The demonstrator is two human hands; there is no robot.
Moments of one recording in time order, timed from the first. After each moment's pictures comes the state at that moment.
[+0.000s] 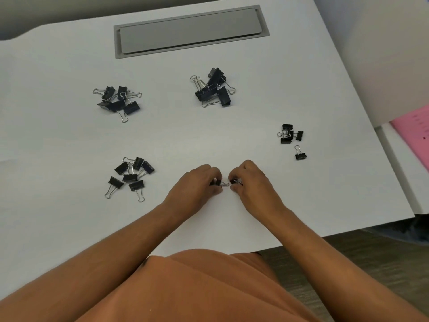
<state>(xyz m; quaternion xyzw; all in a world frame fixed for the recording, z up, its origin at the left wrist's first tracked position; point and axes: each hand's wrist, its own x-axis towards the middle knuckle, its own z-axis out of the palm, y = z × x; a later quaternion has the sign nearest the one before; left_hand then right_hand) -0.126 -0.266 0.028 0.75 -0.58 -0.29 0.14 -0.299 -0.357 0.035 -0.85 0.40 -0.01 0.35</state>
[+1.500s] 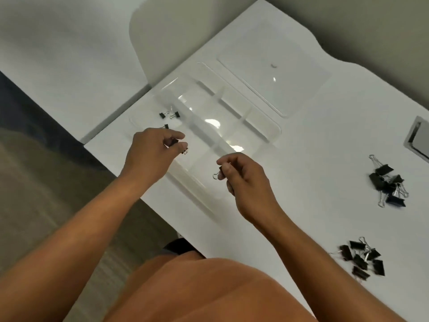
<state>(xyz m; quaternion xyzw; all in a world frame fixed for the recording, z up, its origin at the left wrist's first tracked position) 0.261 0.216 0.097 0.90 0.02 -0.11 0.41 0.168 0.013 0.120 -0.78 0.17 0.12 0.59</state>
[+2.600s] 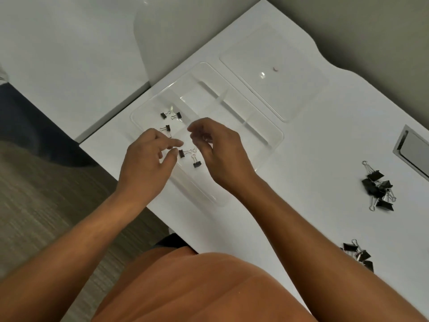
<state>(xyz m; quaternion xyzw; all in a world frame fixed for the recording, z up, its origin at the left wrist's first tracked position) 0.244 0.234 0.097 0.92 -0.04 -0.05 0.39 0.246 0.060 0.122 -0.91 -0.01 0.03 0.42</state>
